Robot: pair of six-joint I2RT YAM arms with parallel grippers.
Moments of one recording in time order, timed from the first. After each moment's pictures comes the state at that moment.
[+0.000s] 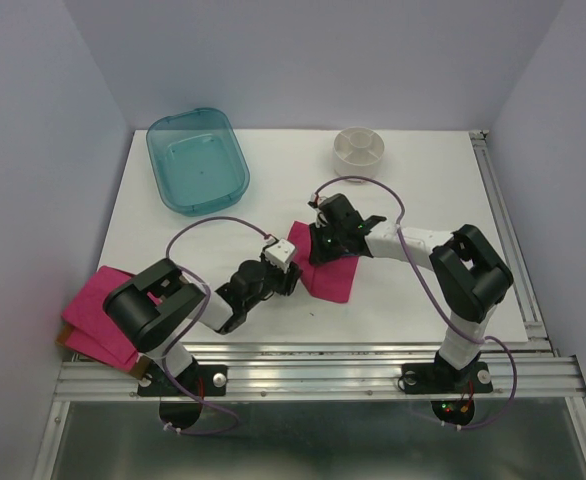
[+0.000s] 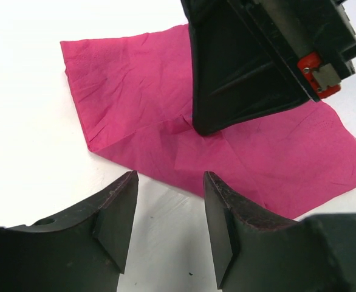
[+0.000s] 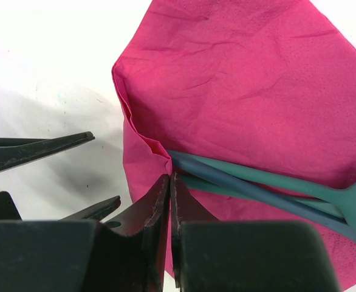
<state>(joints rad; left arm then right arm) -0.79 1.60 0.28 1.04 -0.08 -0.08 0.68 1.81 1.12 -0.21 -0.21 0.39</state>
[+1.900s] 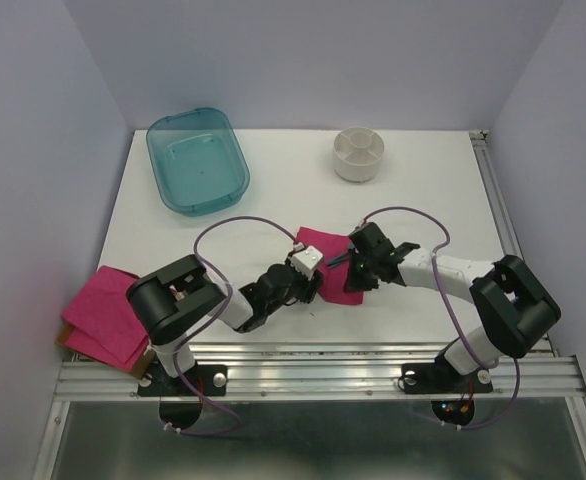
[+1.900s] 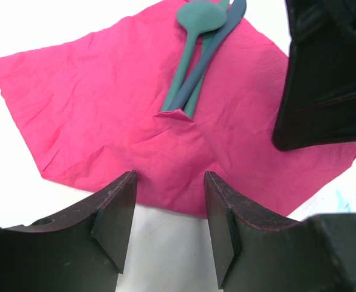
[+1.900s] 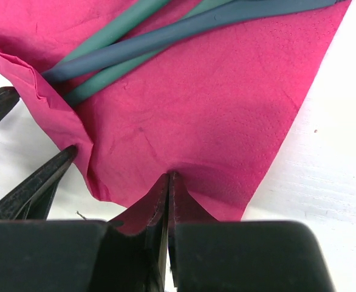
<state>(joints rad) -0.95 1.71 0.42 0.95 -0.15 -0.09 0.65 1.52 0.76 -0.30 -0.01 0.72</state>
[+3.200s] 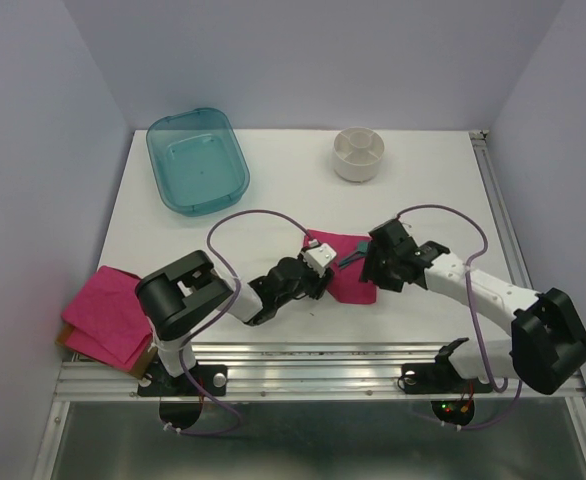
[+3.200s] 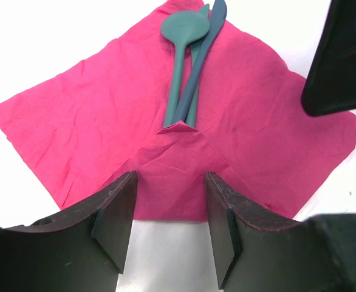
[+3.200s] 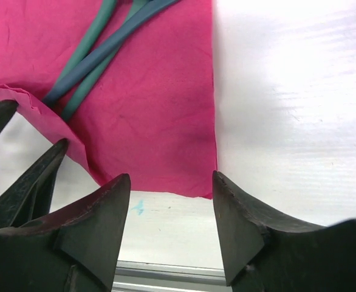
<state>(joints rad) -0.96 1.76 0.53 0.90 -0.09 -0.02 0.59 1.30 0.76 -0.55 0.15 0.81</state>
